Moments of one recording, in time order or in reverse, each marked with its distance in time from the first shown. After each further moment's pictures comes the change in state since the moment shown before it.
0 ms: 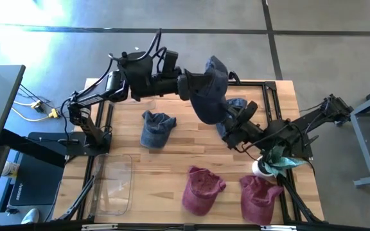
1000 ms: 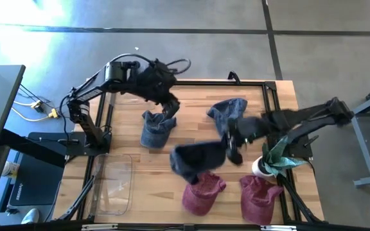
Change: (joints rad) left arm 0.106 -0.012 0.001 -0.908 0.125 0.271; right arm -0.234 0.024 0.185 -1.066 -1.022 2.065
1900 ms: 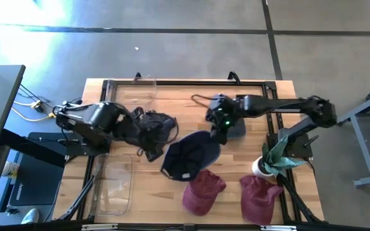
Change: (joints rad) left arm -0.456 -0.078 -0.213 -0.140 -0.362 -0.300; right arm -0.351 0.253 -0.004 -0.035 -0.614 -0.090
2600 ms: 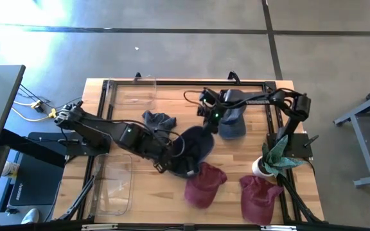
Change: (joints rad) left arm -0.002 -0.051 -0.492 0.291 0.243 -0.279; right arm -0.219 0.297 -0.001 0.076 -0.260 -0.297
